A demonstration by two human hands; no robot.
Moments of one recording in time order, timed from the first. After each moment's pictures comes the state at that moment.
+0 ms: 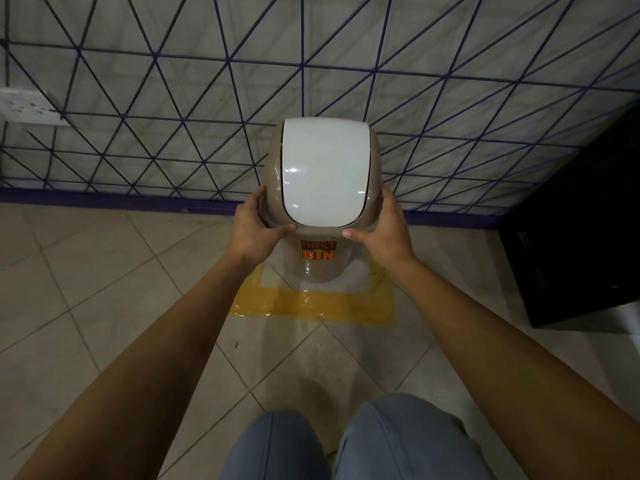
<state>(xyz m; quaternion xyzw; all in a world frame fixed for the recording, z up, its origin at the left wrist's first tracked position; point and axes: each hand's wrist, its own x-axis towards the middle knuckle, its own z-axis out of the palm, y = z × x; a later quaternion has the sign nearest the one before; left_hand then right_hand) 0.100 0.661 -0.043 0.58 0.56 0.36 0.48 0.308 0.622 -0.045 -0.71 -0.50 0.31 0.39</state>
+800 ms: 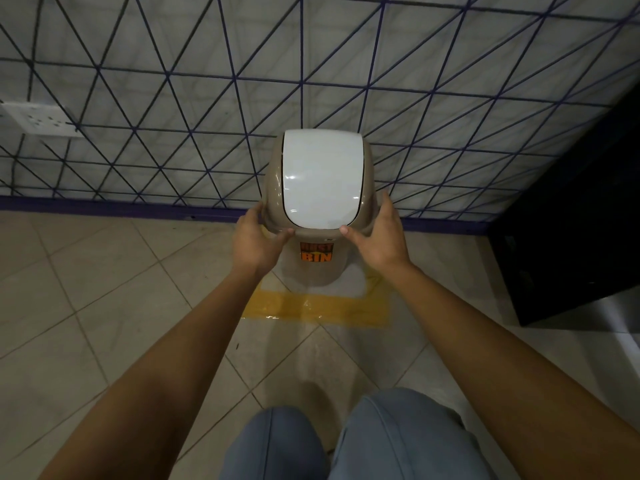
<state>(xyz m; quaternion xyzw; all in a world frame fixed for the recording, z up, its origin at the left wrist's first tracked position) 0.104 0.641 -0.046 0.60 0.65 0.33 0.34 0.299 0.607 -0.032 -0.75 -0.51 0.25 0.35</state>
